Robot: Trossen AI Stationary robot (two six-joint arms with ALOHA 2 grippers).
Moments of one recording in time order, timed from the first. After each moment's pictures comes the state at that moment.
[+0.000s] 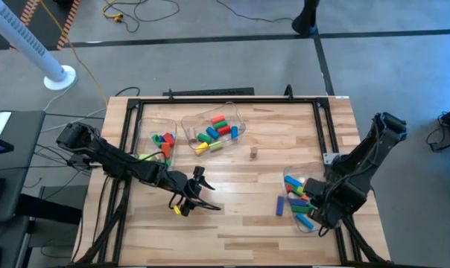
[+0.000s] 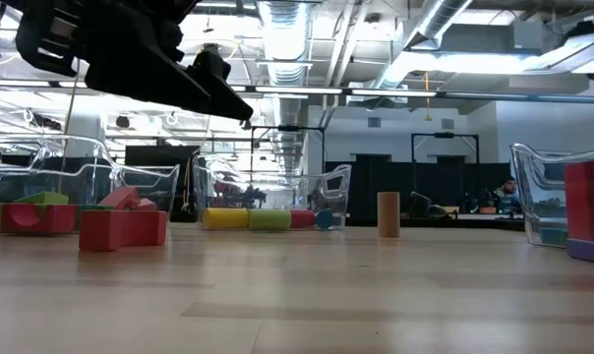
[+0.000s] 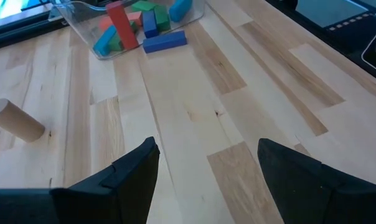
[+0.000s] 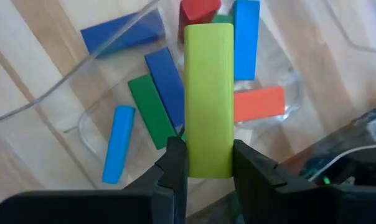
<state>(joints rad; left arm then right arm) -0.34 1.44 0.66 0.30 -0.12 0.15 0.91 1.28 1.01 -1.32 0.20 1.41</state>
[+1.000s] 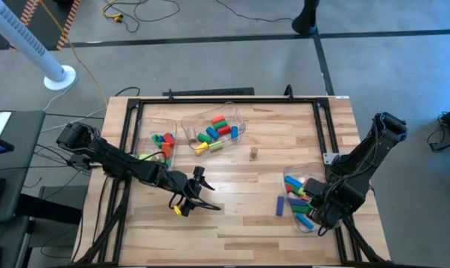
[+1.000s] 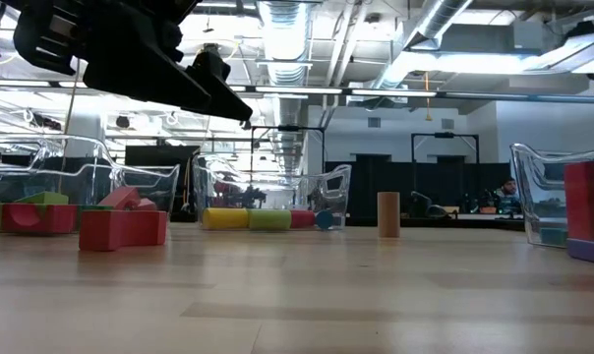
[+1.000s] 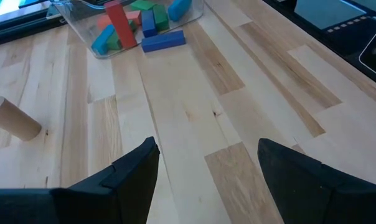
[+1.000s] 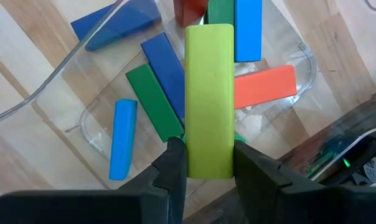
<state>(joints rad) -0.34 1.44 0.66 0.30 -0.11 0.13 0.91 1.28 0.97 -1.28 0.15 1.50</state>
